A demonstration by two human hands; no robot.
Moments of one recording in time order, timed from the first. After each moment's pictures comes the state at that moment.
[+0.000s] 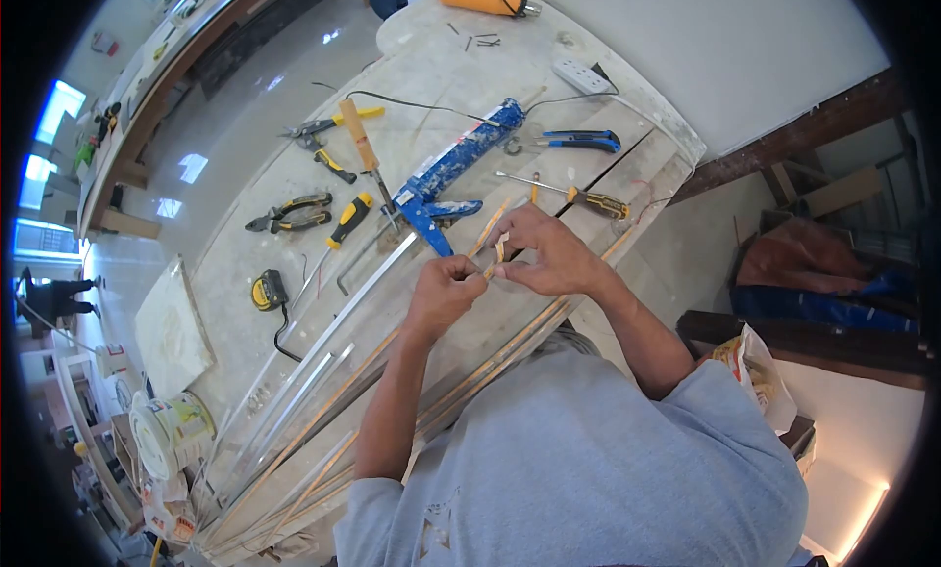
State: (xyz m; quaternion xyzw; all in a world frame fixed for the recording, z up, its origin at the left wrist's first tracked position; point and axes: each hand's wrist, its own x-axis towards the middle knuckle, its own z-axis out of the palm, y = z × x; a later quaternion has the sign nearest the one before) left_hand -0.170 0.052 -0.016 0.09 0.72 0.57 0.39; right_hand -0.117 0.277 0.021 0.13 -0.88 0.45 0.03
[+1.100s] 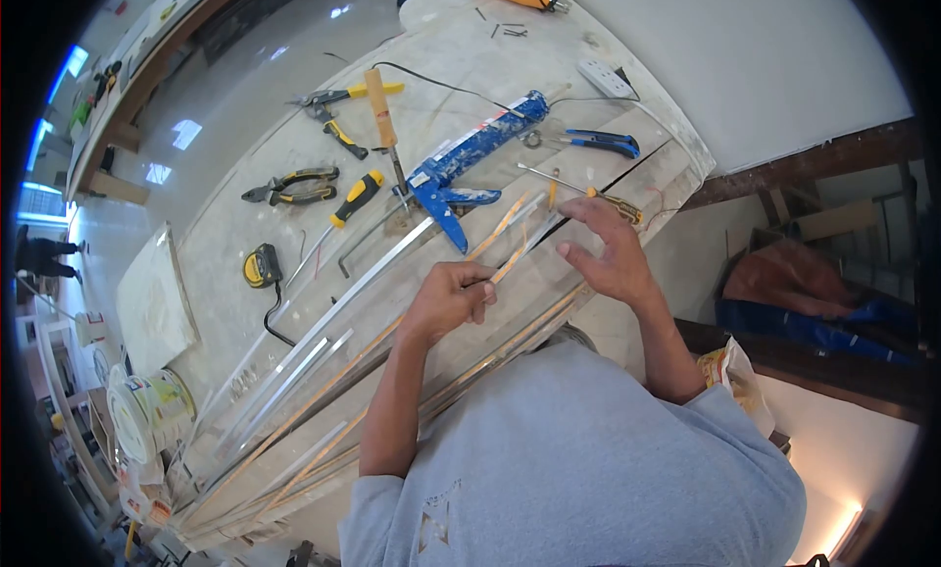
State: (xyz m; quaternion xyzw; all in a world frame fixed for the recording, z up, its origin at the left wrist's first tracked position) left_hand -0.163 0.030 -0.021 0.07 0.64 0.60 0.47; right_hand -0.085 0.308 0.032 0.02 -0.92 0.37 0.11
